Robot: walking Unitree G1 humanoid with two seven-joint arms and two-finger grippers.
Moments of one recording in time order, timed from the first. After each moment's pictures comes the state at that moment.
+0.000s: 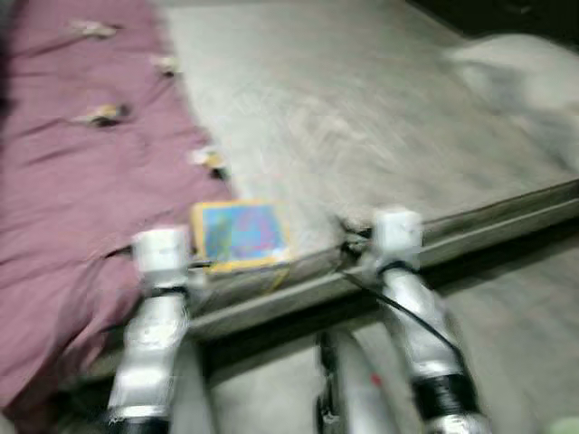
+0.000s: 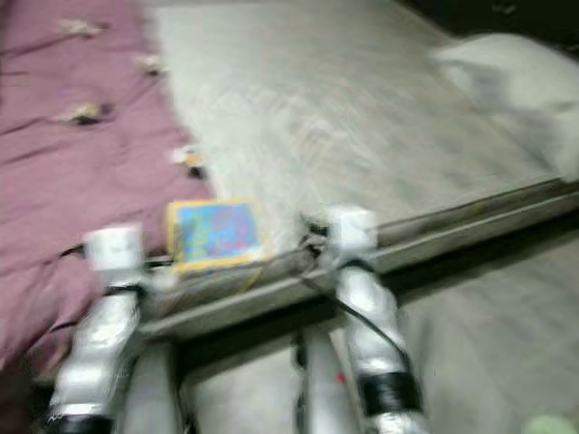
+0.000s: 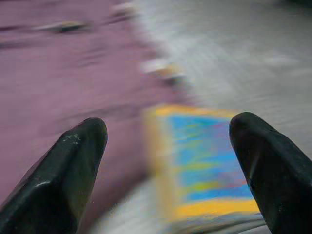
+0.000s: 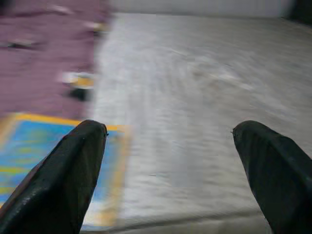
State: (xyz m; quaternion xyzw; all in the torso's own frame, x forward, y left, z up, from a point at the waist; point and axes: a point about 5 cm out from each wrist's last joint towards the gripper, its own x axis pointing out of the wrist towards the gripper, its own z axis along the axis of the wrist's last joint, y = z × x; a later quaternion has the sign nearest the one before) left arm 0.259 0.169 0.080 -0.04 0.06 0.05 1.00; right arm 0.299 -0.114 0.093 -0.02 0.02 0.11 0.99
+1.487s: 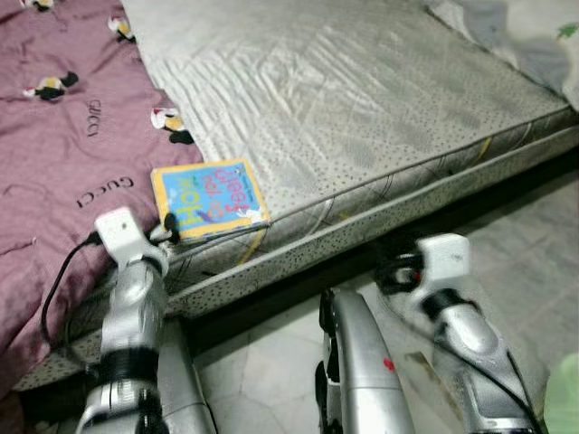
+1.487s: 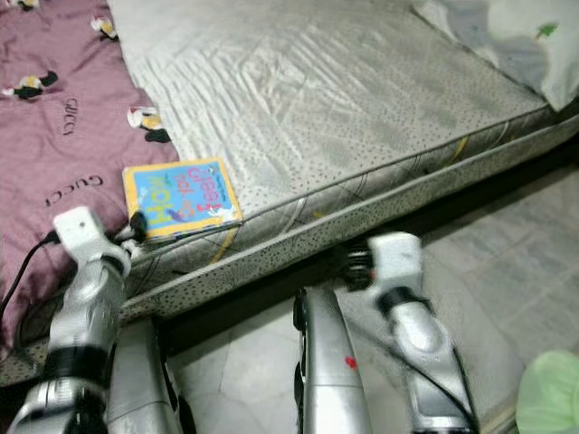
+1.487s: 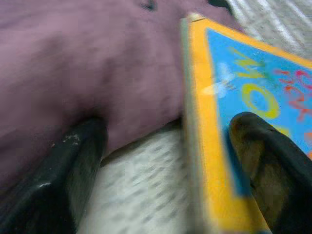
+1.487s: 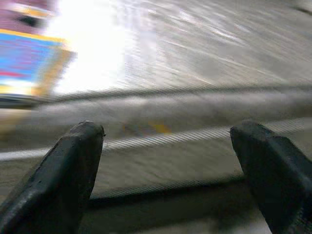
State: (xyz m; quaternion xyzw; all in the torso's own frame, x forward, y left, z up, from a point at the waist) left arm 0.319 0.209 0.076 -0.14 0.11 0.14 0.97; right arm 0.249 -0.166 0.102 -0.05 0.02 0.16 0.99
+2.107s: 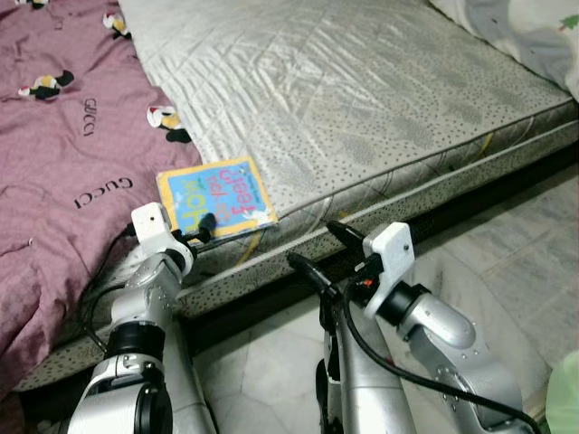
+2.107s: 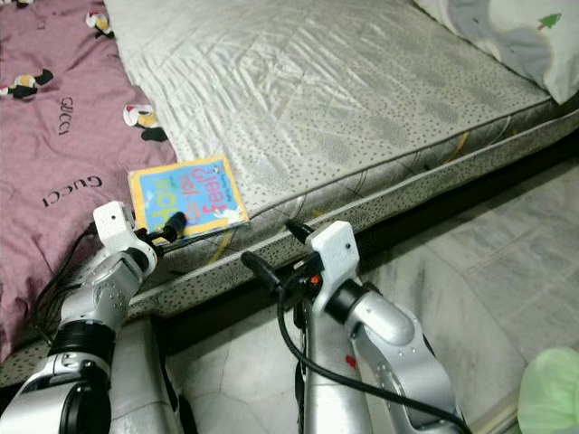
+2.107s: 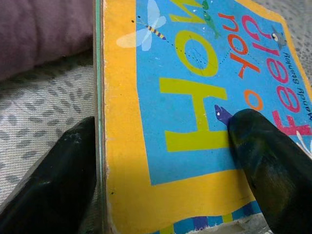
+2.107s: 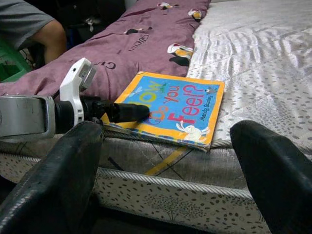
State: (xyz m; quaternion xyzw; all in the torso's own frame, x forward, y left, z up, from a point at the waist) left arm 0.331 0.183 0.061 -0.22 0.19 0.00 0.96; right arm 0.229 -0.108 0.141 0.03 0.02 0.38 0.92
